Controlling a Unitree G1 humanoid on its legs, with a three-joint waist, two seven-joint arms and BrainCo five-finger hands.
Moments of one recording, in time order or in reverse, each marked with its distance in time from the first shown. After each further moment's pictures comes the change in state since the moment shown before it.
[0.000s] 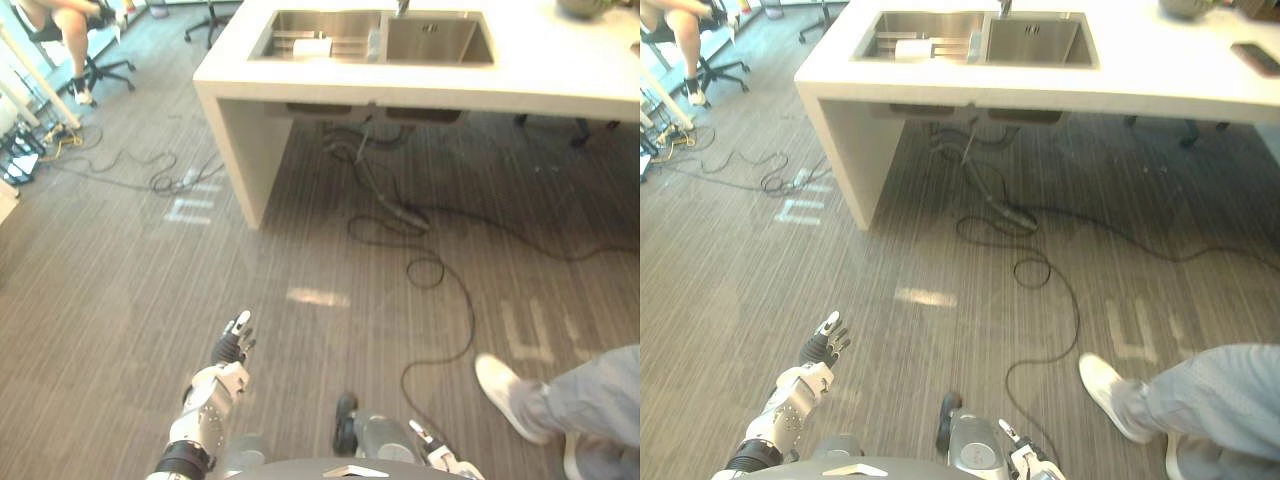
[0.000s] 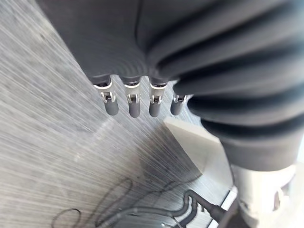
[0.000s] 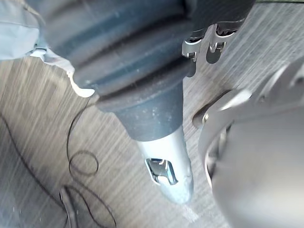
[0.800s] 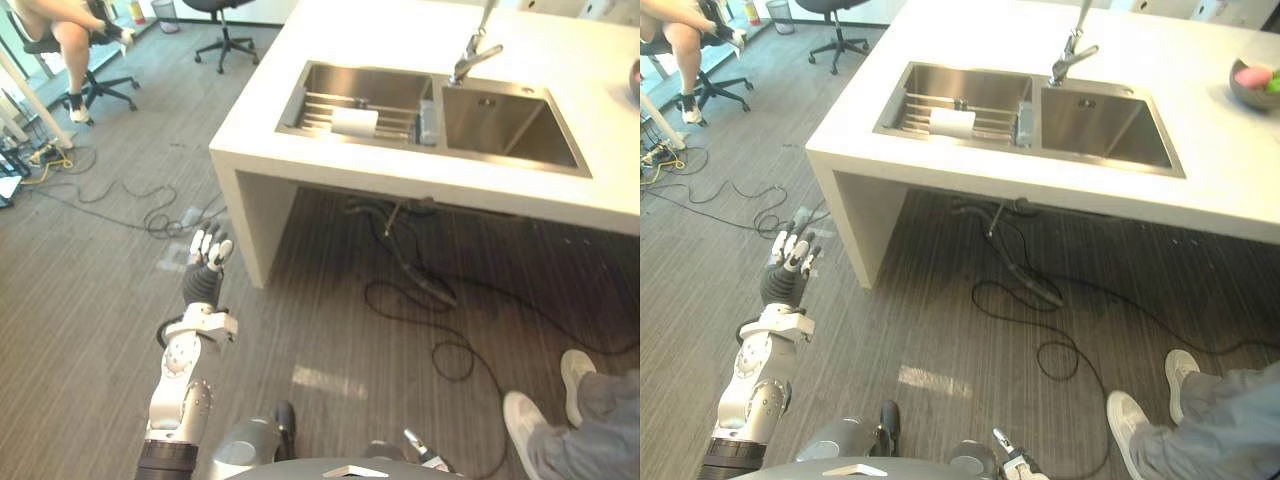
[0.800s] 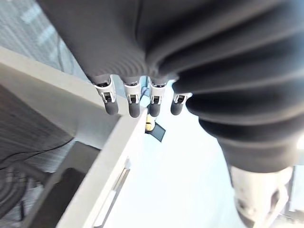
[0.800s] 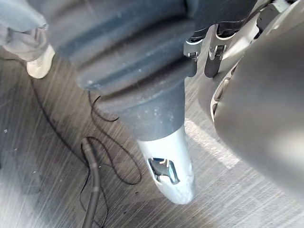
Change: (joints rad) left arm 0.087 0.013 0.044 -0.783 0.197 -0.030 0.148; right arm 0.066 0.048 -0.048 -0.045 0.026 -0.030 -0.063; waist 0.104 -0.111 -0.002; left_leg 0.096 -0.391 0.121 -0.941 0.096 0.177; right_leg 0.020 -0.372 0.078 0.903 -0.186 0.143
